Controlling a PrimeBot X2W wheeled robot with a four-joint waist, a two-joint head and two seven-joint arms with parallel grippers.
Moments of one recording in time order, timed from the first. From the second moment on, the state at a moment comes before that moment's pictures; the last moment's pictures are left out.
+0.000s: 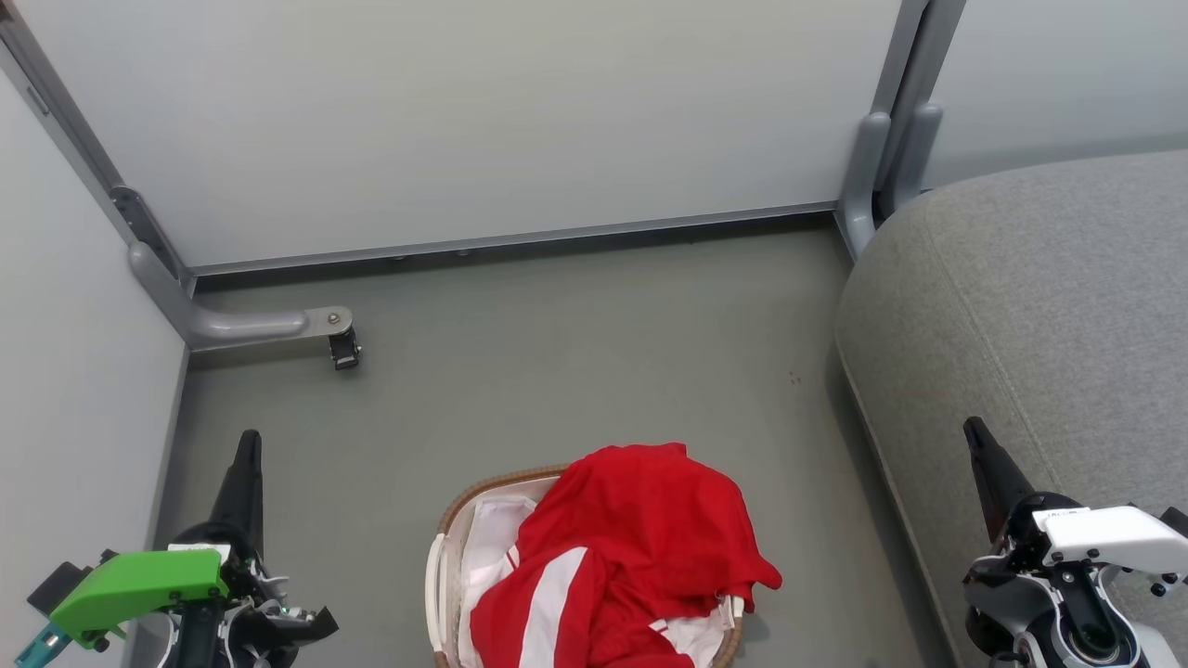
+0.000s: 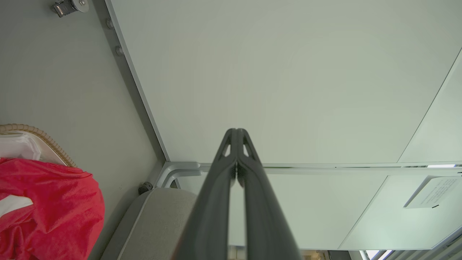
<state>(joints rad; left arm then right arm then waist) -0.10 0.05 0.11 0.25 -1.61 -0.13 0.11 -0.11 -0.05 -0.11 0.25 1.61 0.13 0.11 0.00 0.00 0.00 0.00</state>
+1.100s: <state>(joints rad) -0.10 0.05 0.11 0.25 -1.61 -0.13 0.11 -0.11 -0.05 -0.11 0.25 1.61 0.13 0.11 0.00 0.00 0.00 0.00</state>
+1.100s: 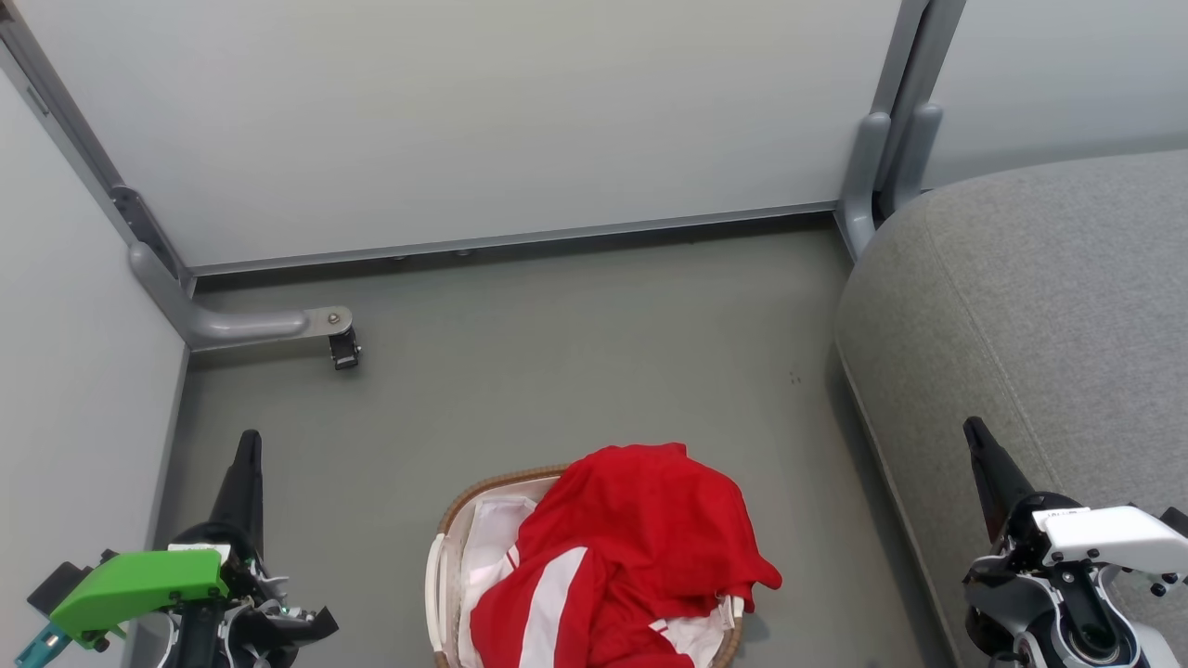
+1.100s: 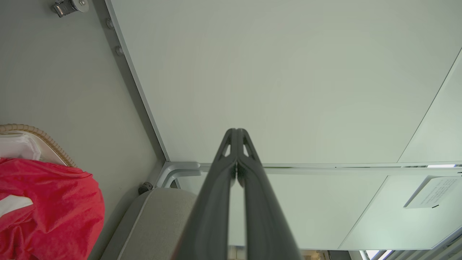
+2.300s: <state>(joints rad) -0.10 0.05 0.11 0.25 -1.61 -0.13 0.11 -0.11 -0.05 -0.11 0.25 1.61 0.13 0.11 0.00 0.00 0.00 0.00</state>
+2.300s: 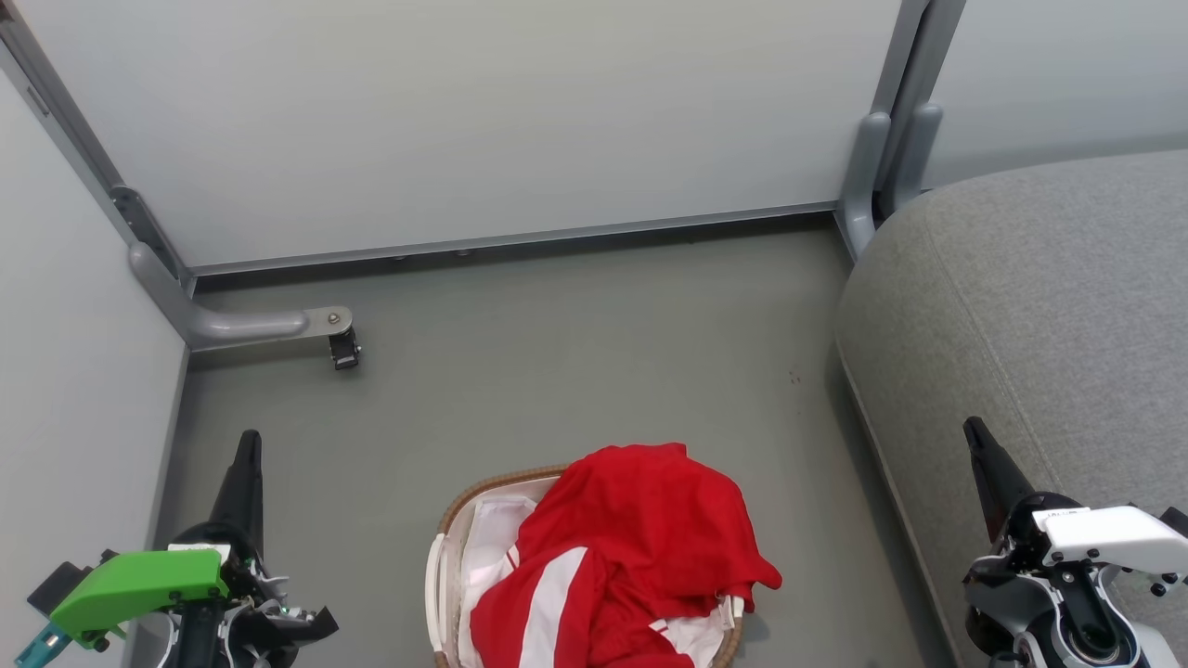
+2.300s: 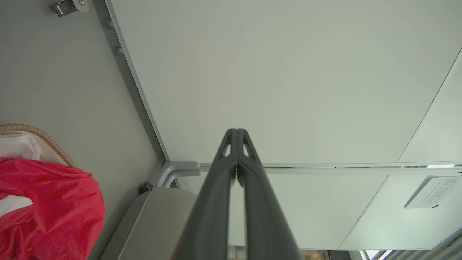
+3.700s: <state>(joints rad) -0.10 0.05 0.11 0.25 -1.61 -0.13 0.11 -0.11 -0.05 -0.11 0.25 1.61 0.13 0.11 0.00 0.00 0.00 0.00</state>
